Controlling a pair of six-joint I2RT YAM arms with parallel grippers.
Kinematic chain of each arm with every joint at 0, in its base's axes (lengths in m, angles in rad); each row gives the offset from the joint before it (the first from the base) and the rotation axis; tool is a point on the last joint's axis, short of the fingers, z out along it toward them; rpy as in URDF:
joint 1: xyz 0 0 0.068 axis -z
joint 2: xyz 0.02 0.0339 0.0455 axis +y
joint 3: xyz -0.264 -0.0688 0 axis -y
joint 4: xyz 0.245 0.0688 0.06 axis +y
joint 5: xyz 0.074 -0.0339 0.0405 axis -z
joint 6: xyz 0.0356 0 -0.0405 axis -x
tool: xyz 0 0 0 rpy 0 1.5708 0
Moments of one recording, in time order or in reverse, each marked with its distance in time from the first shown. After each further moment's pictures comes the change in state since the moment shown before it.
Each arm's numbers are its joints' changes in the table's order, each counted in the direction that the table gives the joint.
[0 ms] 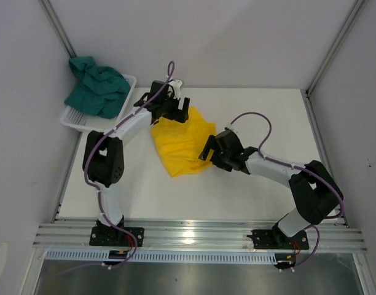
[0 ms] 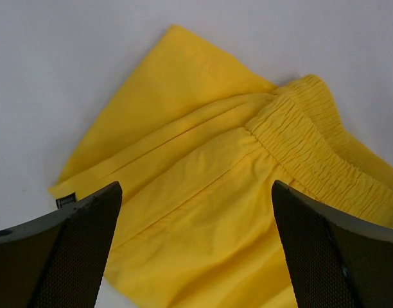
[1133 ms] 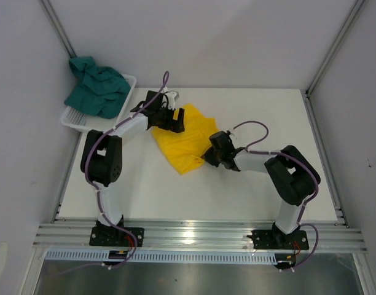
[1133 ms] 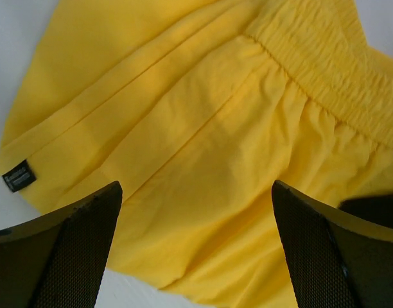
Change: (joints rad) left arm -0.054 0.061 -0.082 0.003 0.159 -0.010; right arm -0.080 0.243 0.018 -0.218 0.140 -0.433
